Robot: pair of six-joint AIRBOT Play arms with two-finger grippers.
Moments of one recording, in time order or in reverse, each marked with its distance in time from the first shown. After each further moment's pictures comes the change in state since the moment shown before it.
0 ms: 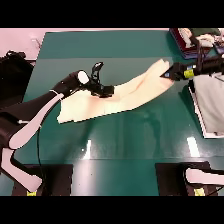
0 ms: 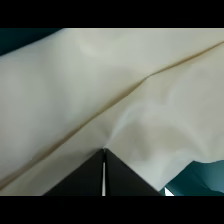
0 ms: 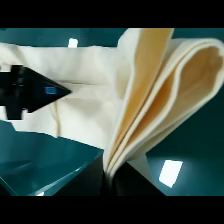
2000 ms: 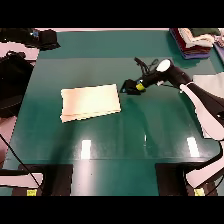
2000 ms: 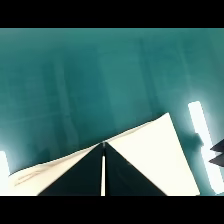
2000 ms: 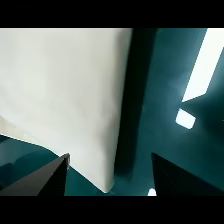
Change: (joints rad) left arm 0.393 0.271 0.450 0.215 -0.409 0.056; right arm 0.380 -0.358 0.009 -0.024 -0.232 0.156
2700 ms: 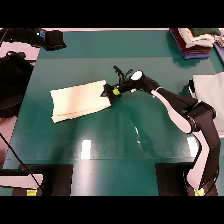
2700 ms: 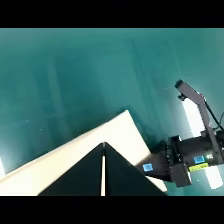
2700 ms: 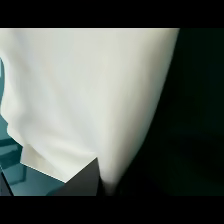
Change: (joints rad) left arm -0.048 0.000 -0.001 -0.014 0.011 0.006; right arm 0.212 -0.256 0.251 0.217 -0.189 -0.048
